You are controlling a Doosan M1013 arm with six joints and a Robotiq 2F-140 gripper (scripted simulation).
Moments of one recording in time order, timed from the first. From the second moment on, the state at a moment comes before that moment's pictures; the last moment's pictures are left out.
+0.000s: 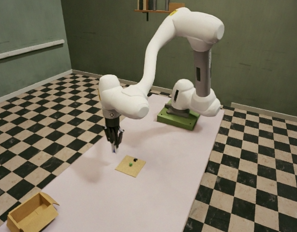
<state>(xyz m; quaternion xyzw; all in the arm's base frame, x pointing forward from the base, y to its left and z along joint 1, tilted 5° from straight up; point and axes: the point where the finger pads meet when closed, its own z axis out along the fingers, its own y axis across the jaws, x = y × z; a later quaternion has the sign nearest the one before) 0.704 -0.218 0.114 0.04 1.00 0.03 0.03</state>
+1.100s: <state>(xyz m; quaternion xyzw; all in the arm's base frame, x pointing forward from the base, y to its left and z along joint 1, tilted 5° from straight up) 0.726 -0.143 0.096 0.09 0.99 0.03 0.03</state>
